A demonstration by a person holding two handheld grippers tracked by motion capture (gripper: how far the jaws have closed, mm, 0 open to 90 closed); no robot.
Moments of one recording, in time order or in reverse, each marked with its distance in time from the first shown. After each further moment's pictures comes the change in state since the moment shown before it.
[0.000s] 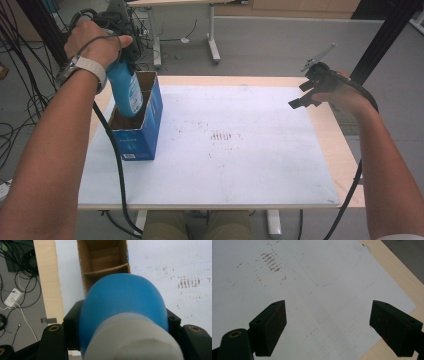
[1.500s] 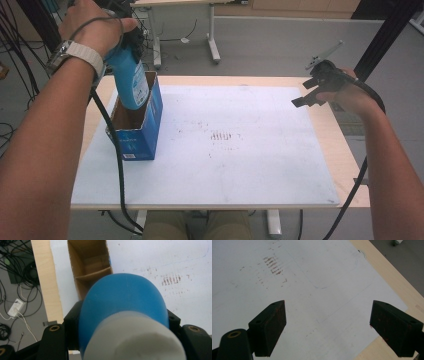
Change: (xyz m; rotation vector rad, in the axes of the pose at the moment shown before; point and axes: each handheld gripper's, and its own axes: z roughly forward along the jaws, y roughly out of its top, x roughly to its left) left arm -0.023 -0.017 -0.052 -0.056 -0.013 0.065; right arm 0.010 -0.005 -0.017 -0.034 -0.024 -0.012
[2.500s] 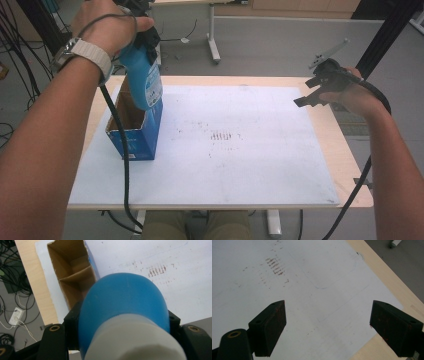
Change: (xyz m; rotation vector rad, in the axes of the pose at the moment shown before) left arm -0.032 -0.001 -0.016 0.018 -0.027 0.115; right arm 0.011 0.001 -0.013 -0.006 -0.018 -0.010
